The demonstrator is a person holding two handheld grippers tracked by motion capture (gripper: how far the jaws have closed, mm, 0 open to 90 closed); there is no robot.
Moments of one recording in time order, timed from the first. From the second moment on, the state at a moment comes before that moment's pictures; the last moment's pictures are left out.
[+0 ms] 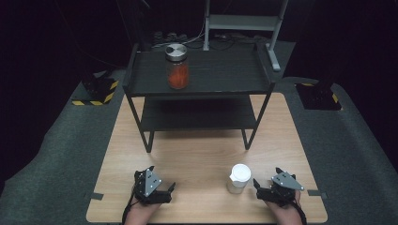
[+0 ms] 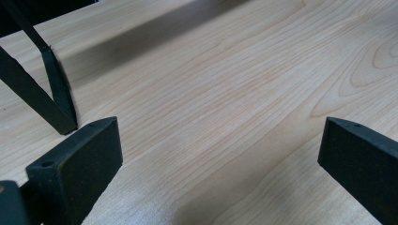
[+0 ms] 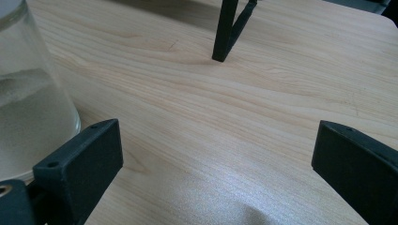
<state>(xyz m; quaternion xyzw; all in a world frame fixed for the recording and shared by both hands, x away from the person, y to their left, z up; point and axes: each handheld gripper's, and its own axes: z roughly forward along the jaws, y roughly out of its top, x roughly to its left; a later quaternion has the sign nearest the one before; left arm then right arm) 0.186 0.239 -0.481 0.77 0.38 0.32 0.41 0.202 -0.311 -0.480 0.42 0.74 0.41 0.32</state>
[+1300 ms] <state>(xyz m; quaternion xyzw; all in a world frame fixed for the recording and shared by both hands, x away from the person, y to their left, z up) 0.185 0.231 -0.477 0.79 0.36 0.32 0.38 0.170 -0.325 -0.461 0.40 0.70 0.49 0.34</state>
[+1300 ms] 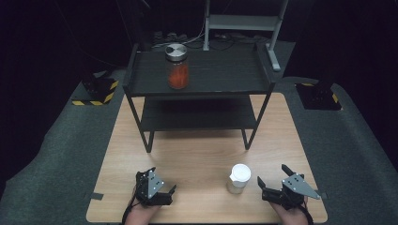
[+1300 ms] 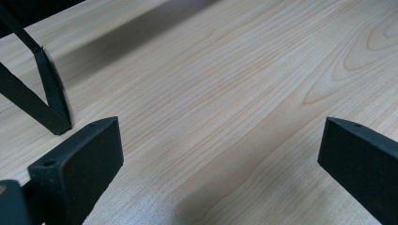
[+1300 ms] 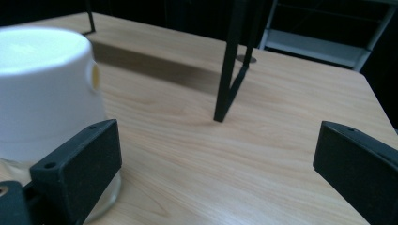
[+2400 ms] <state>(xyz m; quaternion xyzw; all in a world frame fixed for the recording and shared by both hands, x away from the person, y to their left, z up) 0.187 0.231 -0.476 0.80 0.35 0.32 0.38 0.157 -0.302 -0.452 0.33 0.70 0.55 0.31</state>
